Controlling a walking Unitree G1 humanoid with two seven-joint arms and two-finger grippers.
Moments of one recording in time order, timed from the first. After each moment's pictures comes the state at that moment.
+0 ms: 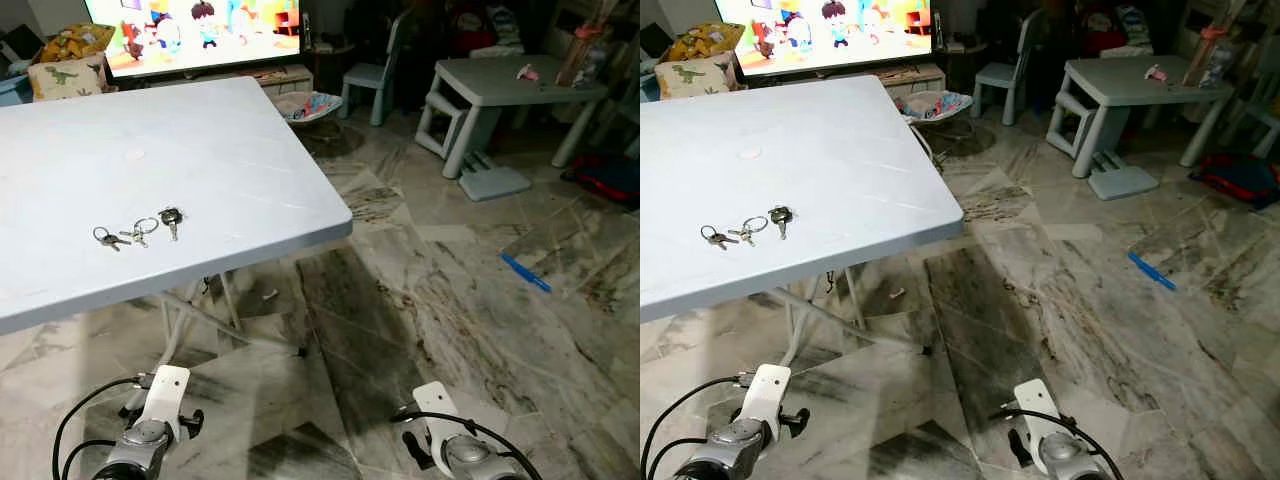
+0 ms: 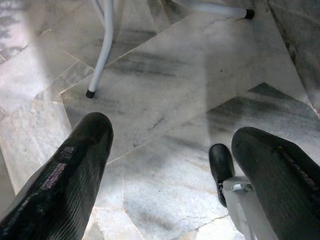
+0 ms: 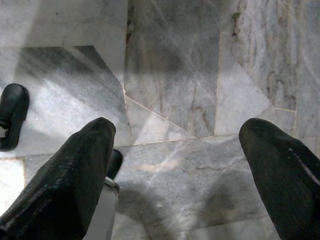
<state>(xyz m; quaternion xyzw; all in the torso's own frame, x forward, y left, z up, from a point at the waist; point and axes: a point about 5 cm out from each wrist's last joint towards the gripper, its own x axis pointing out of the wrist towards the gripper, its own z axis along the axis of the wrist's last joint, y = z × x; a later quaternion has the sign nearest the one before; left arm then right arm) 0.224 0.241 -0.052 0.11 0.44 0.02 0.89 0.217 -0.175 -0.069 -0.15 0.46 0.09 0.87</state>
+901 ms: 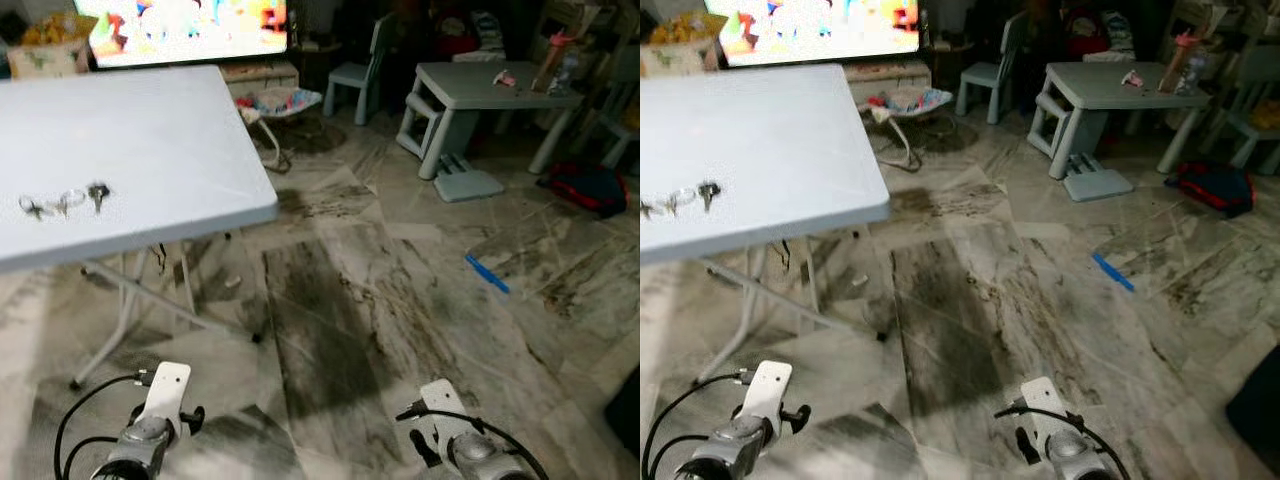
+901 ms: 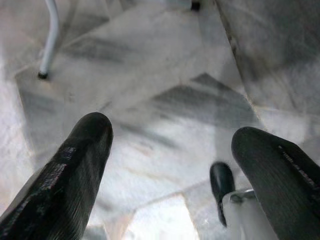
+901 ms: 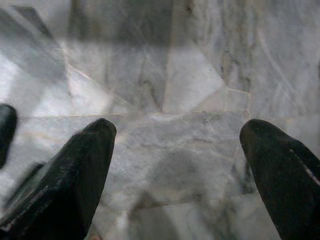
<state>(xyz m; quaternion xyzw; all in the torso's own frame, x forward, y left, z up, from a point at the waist) 0.223 0.242 -0.052 0.11 0.44 0.03 0.89 0.223 -0.171 -0.066 -0.15 0.45 0.09 0.87</state>
